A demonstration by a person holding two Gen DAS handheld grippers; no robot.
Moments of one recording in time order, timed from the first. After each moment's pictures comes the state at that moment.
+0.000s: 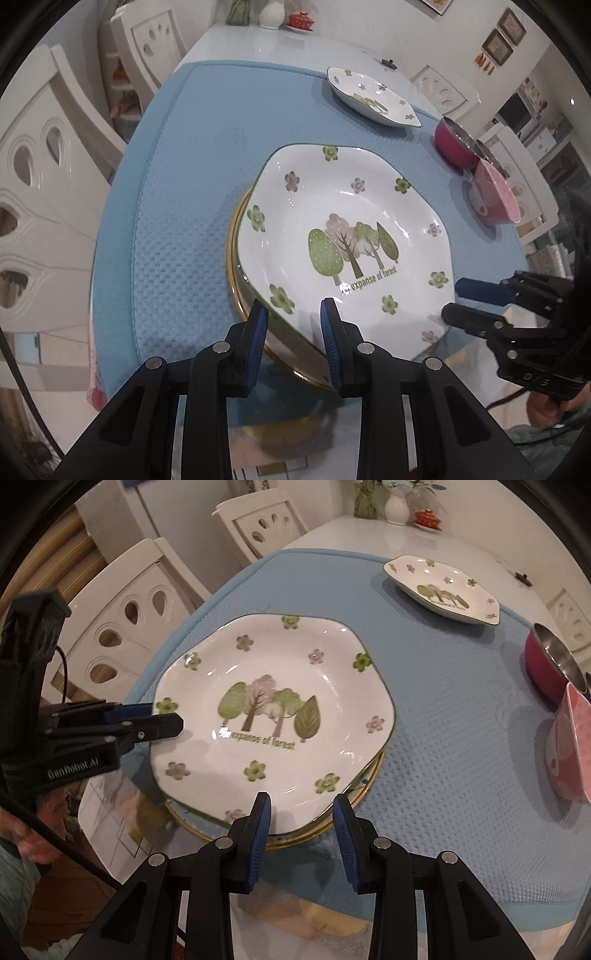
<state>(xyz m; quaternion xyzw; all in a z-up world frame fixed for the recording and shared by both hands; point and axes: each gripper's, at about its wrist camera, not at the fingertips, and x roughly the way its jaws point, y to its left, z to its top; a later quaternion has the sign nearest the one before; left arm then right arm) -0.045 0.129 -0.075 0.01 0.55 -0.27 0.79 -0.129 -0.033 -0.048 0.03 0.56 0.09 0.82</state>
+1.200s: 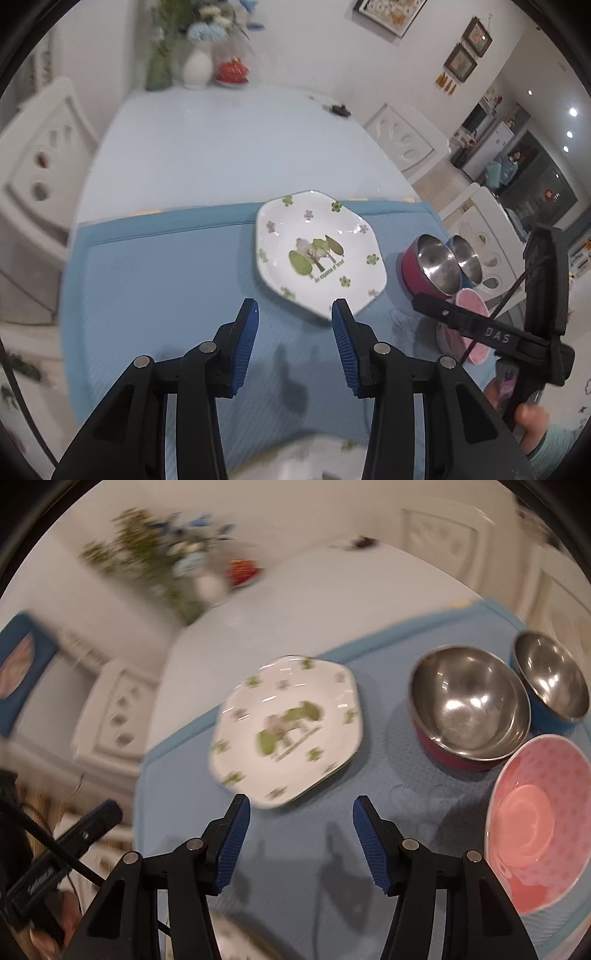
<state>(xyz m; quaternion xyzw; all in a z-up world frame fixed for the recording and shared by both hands) 0.162 -0.023 -0.004 0.02 0.49 -0.37 0.79 0.029 -0.235 -0.013 0.31 0.46 -0.14 0.82</state>
